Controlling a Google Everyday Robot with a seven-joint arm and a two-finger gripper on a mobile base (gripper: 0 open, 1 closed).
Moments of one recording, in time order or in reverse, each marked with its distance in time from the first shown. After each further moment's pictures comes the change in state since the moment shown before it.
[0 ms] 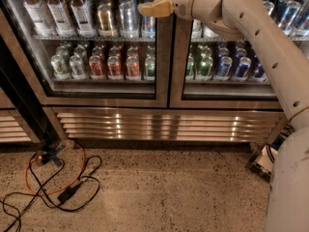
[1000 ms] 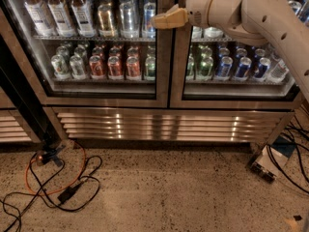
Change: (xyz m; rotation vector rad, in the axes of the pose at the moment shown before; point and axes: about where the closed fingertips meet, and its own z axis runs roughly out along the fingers) arm 0.011 0.013 -0.058 -0.002 0.110 0.047
